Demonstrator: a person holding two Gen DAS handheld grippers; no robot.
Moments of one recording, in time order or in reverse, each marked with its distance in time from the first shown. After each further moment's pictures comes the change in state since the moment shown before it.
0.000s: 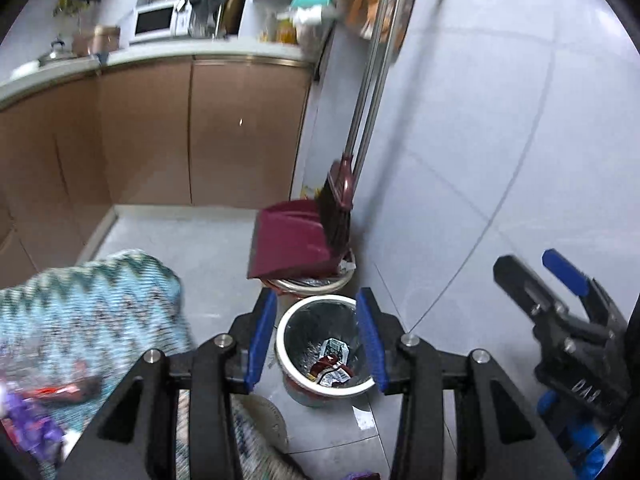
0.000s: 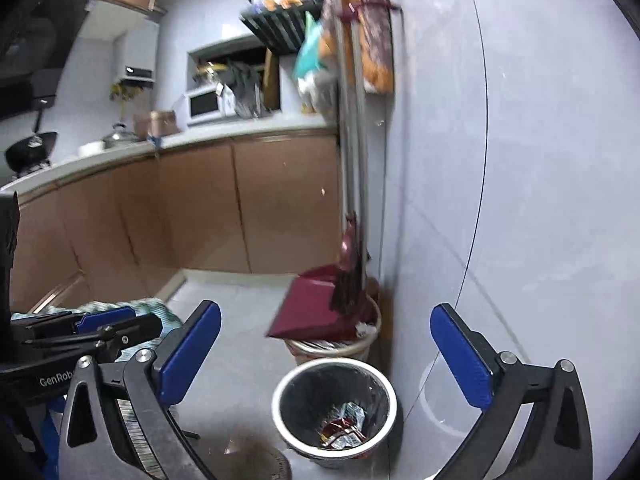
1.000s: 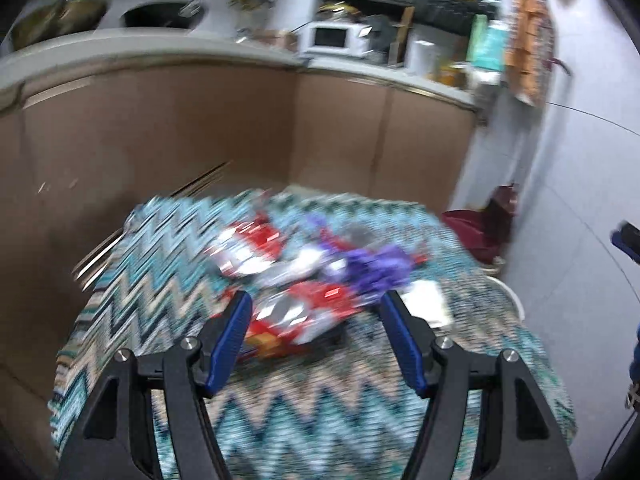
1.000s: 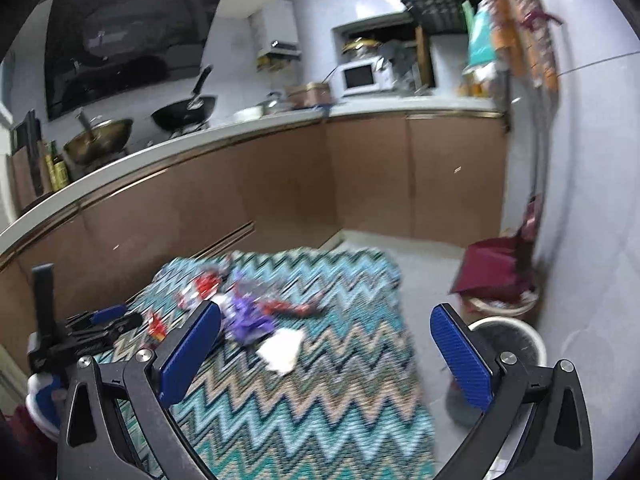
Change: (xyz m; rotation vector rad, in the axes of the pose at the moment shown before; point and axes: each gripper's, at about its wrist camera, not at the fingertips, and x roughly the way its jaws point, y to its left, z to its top) left arm -0.253 0.259 -0.176 -0.244 -0.074 0.432; right arm -0.105 0.173 -0.042 -0.100 0.144 0.527
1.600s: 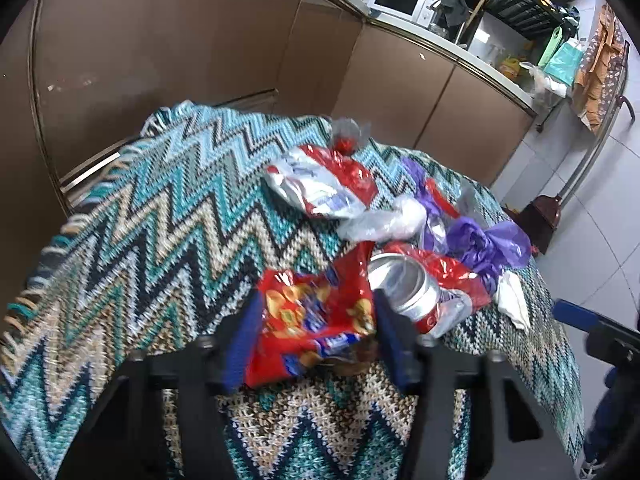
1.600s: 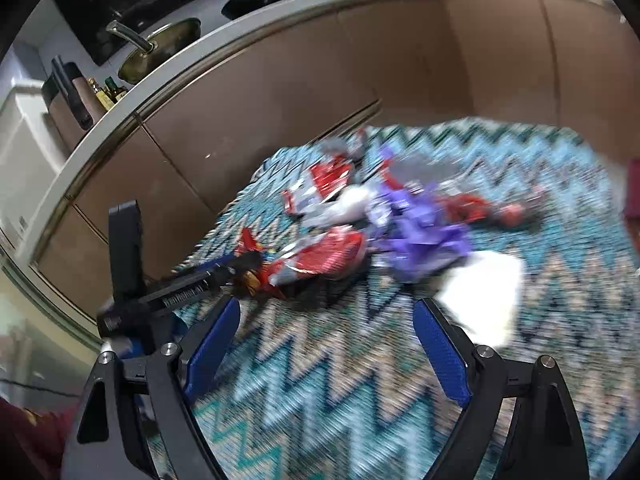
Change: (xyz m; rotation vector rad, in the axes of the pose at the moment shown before) left arm 0.087 0.085 -0.031 -0.193 0.158 -0.021; right arm 0.181 0.104 -0.053 0.031 0.415 0.452
